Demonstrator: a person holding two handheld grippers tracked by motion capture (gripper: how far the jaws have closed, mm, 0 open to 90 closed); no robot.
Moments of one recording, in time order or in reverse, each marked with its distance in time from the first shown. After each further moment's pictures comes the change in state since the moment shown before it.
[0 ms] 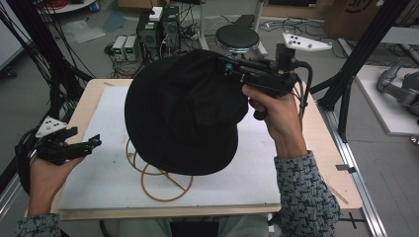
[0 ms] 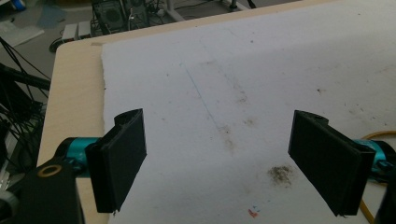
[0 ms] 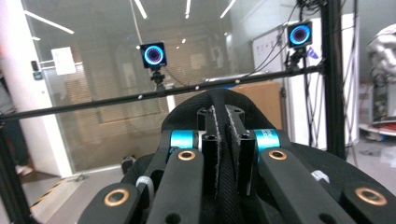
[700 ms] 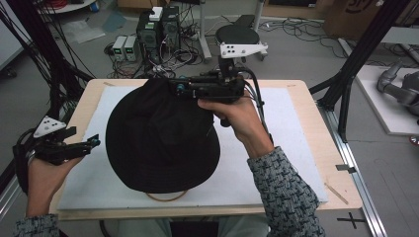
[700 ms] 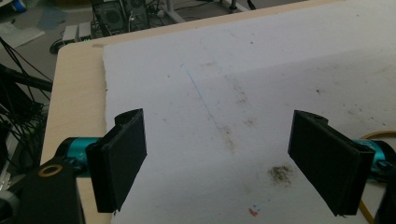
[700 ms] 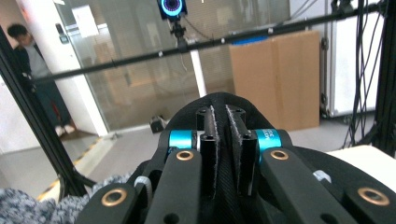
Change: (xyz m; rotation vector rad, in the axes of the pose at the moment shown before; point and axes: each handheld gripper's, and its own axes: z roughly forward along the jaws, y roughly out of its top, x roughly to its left) left arm 0.001 0.001 -0.004 -0.003 0.001 0.003; right arm -0.008 -0.036 0.079 0.208 0.108 0.048
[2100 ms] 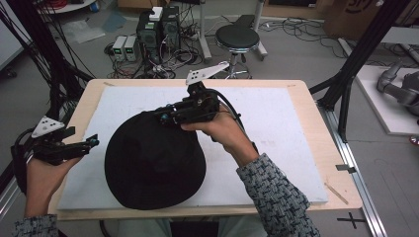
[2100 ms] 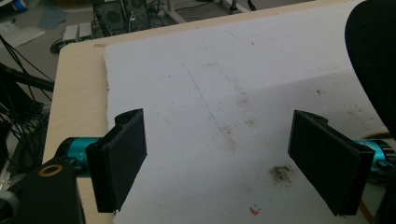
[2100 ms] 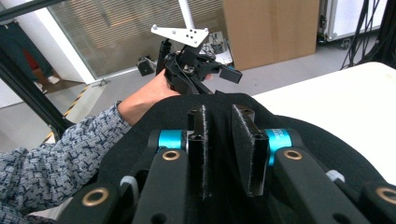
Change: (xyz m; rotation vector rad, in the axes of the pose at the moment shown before) left arm 0.002 0.000 -0.002 -0.001 0.000 -0.005; right arm -0.014 -0.047 0.044 0.272 -0.055 0.065
